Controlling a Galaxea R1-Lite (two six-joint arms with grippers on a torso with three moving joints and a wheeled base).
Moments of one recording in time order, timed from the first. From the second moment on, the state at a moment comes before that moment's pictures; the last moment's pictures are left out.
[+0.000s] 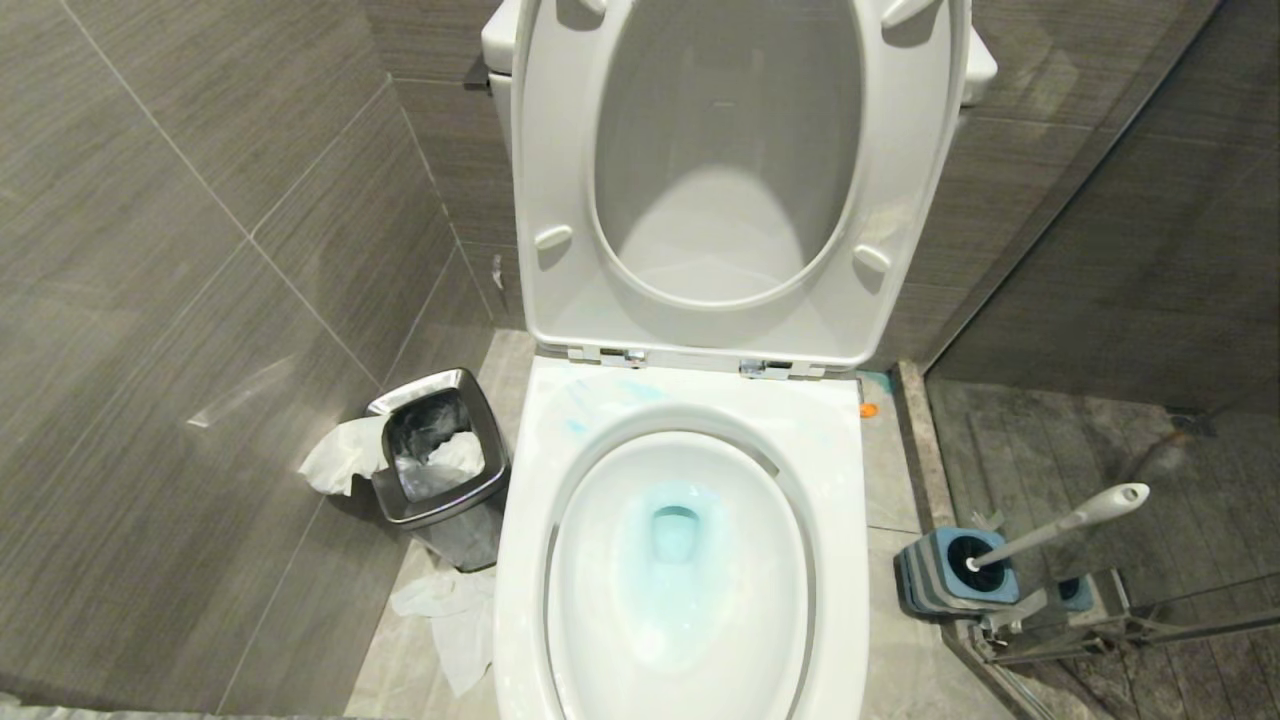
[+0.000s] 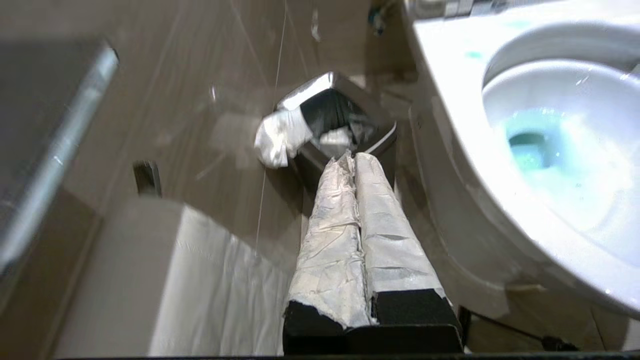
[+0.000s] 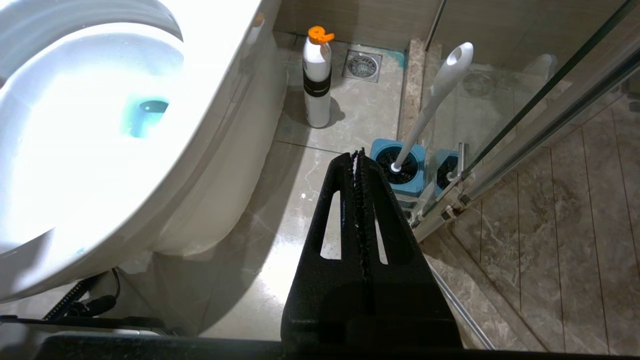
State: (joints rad) left arm 0.00 0.00 -0.13 0.00 -0.05 0.18; right arm 0.01 0.00 0.00 0.01 0.01 0.01
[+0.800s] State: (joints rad) left arm 0.00 0.54 -0.58 -0.13 -0.08 0.19; right arm 0.01 0.00 0.00 0.01 0.01 0.02
